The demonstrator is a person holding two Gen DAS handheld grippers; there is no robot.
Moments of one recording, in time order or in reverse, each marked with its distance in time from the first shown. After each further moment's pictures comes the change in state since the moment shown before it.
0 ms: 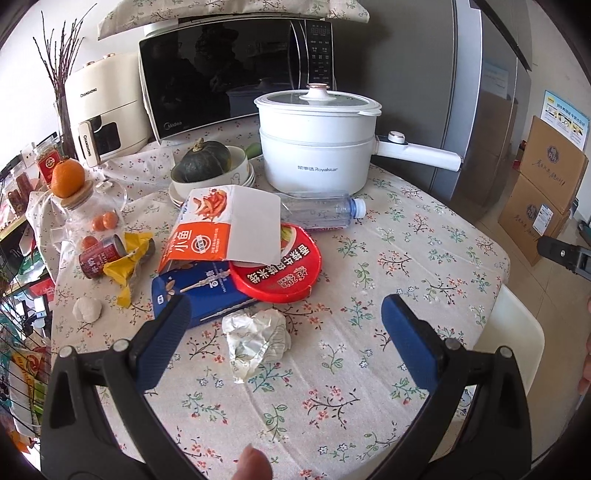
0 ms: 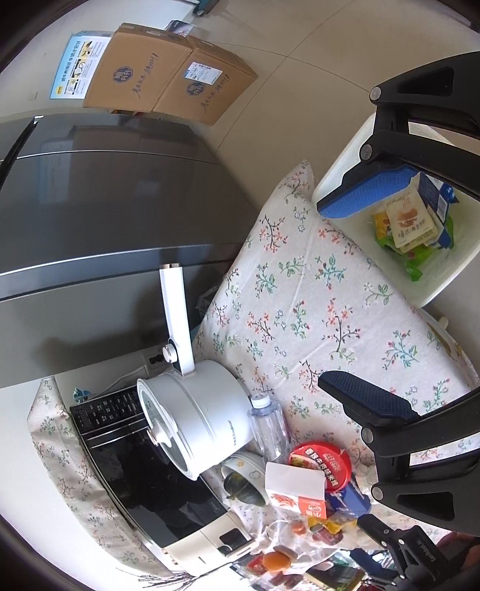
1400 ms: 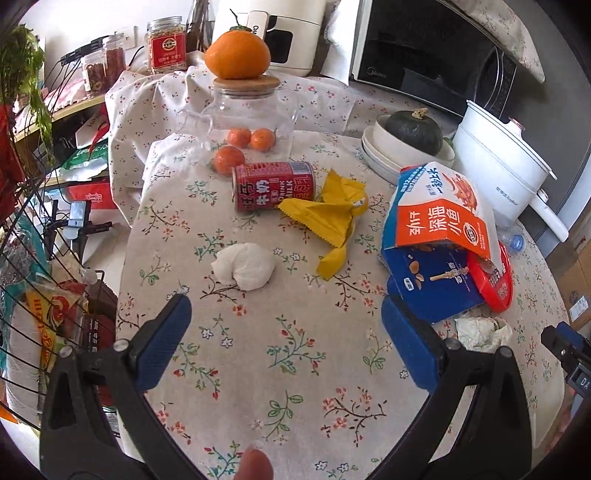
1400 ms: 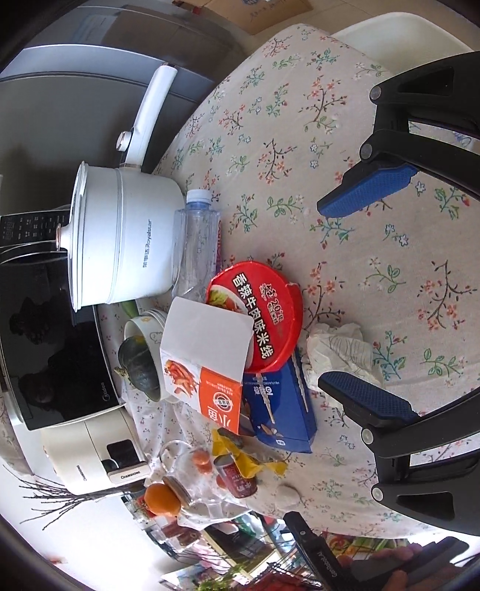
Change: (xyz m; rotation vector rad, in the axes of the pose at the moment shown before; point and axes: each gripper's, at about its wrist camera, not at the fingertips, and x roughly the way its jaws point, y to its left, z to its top) left arm 0.053 0.246 -0.055 -0.372 0.101 0.128; right arm 0.073 0.227 -0.072 -0.311 0.115 0.204
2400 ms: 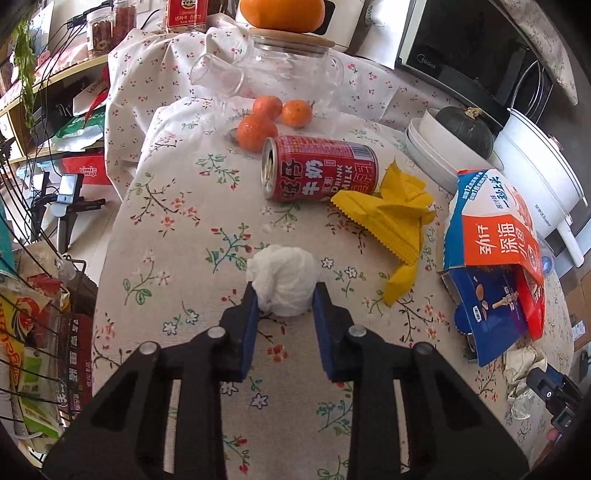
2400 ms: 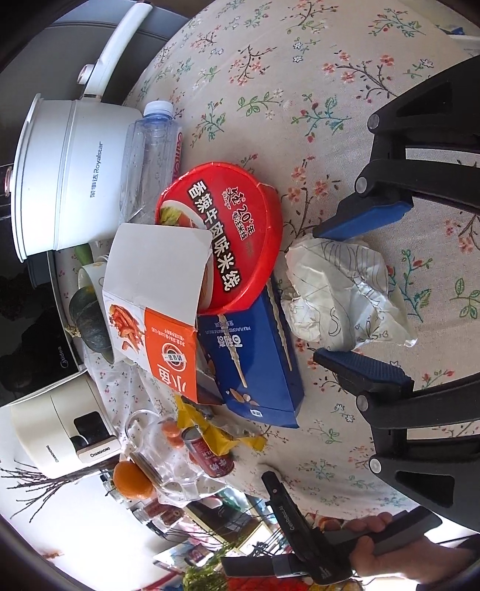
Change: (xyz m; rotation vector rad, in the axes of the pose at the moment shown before) left arm 0.061 0.031 0.009 -0.061 0.052 -0.008; right arm 0.060 0.034 -0.011 0.003 0.099 0.154
